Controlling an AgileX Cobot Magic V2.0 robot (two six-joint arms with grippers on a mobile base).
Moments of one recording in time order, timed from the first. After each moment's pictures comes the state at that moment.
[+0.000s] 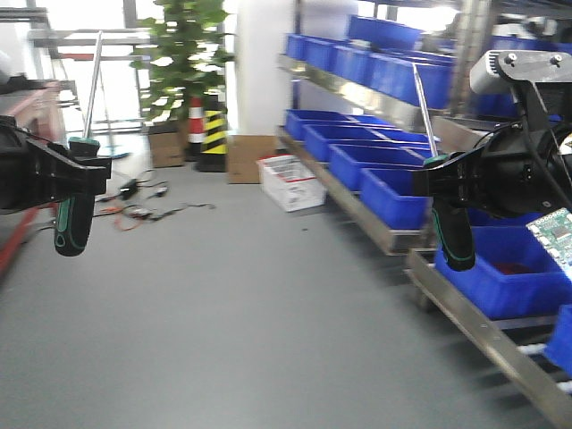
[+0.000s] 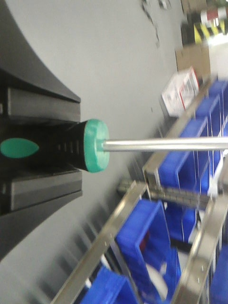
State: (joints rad) left arm -0.24 1.31 -1.39 -0.33 0.50 0.26; right arm 0.20 1.39 -1.48 0.27 0.60 -0.22
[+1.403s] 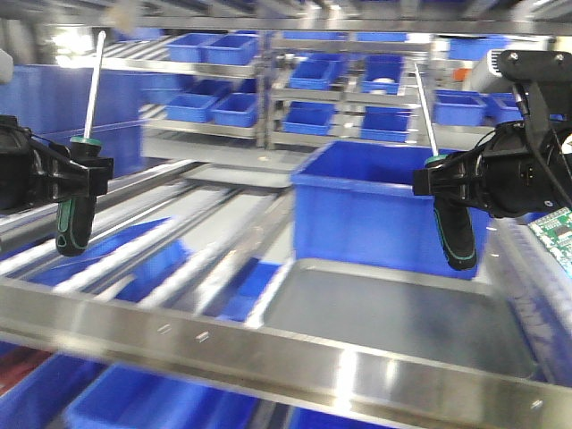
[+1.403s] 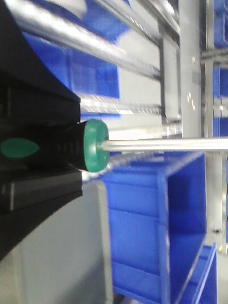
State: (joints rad) left arm -0.24 1.31 -1.39 -0.33 0.50 0.26; right arm 0.20 1.39 -1.48 0.27 0.60 -0.22
